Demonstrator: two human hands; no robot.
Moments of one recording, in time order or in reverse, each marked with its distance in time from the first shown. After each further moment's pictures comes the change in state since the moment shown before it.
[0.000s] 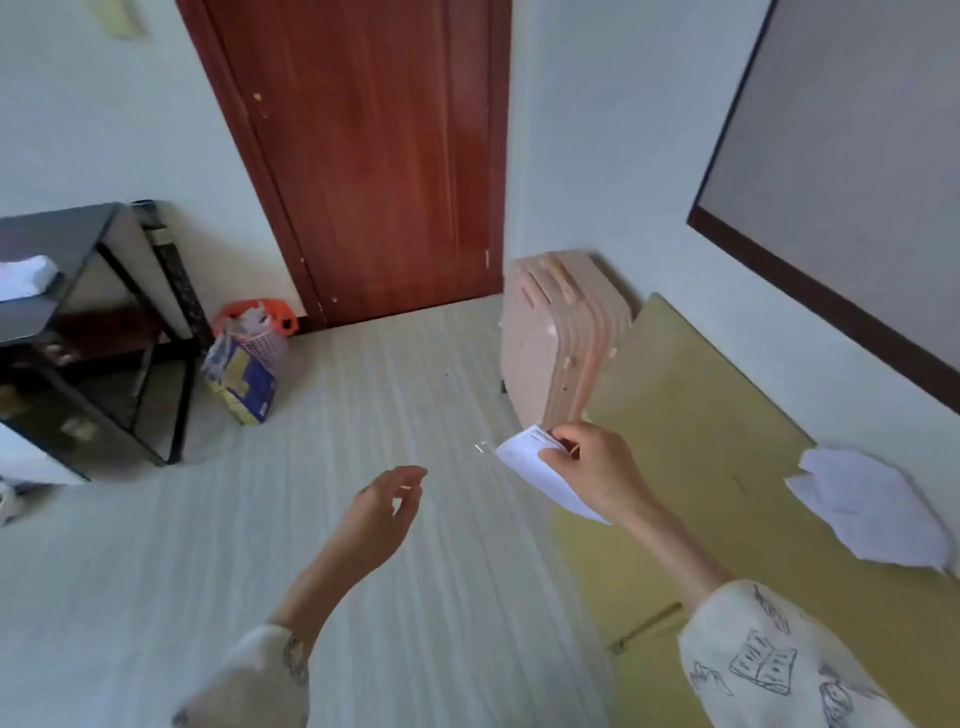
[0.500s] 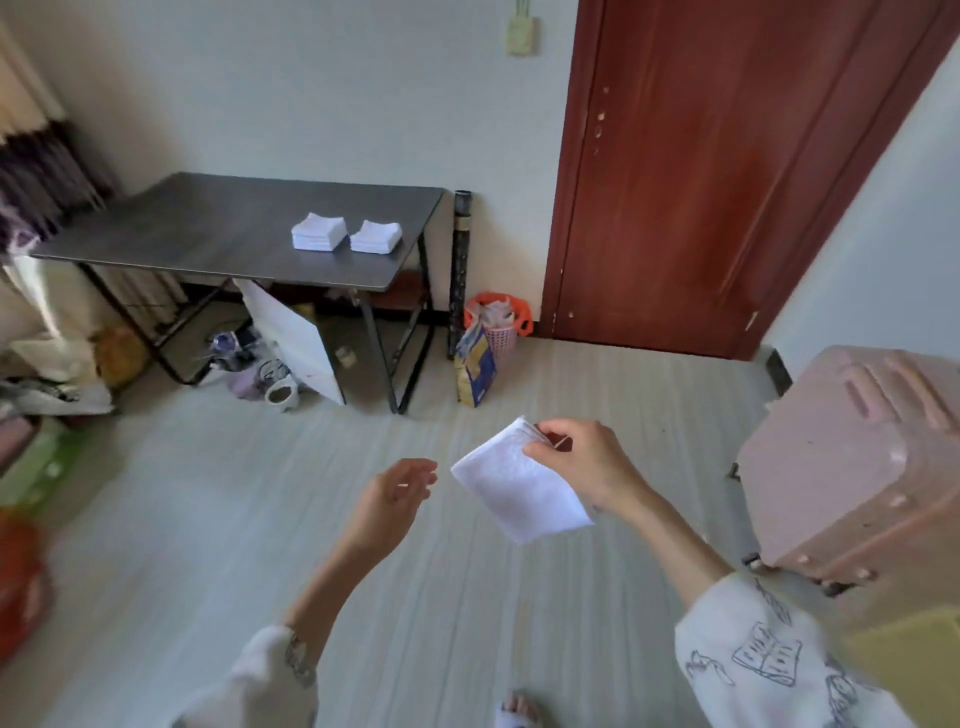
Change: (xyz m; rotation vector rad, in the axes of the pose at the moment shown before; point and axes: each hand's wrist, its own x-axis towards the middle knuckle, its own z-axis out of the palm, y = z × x) left_hand -0.078 -0.234 -0.295 -0.323 0.449 -0.326; right_hand 0.045 -0.342 0.268 0.152 -0.441 -0.416
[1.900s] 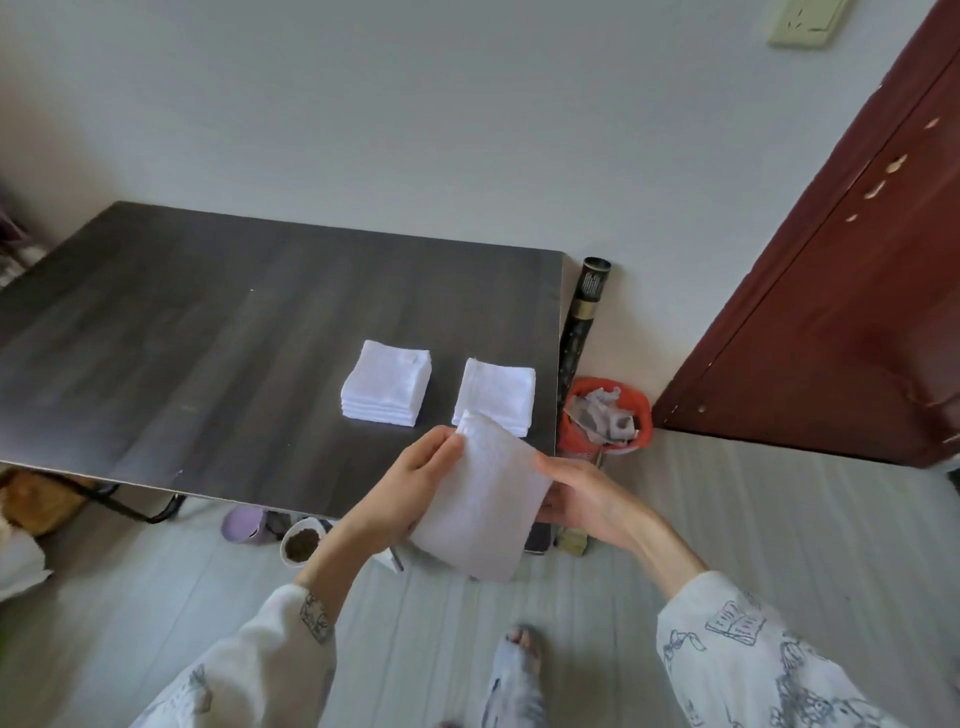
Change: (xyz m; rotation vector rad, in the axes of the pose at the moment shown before) left_hand 0.762 -0.067 -0.350 -0.296 -0.316 -0.120; right_hand 0.787 -0.154 0.236 0.870 -0.466 0.408
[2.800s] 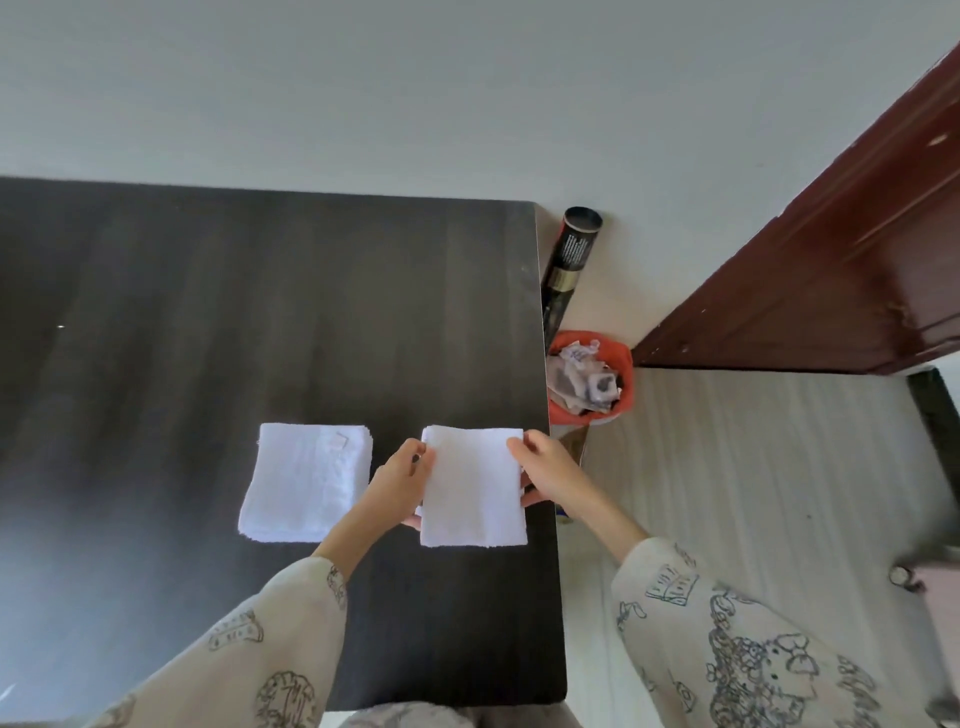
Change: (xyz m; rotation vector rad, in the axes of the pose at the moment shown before) left_hand 0.284 -0.047 -0.045 0.380 -0.068 -0.452; right_hand 0.226 -0.062 -0.092 -0.386 0.447 0.262
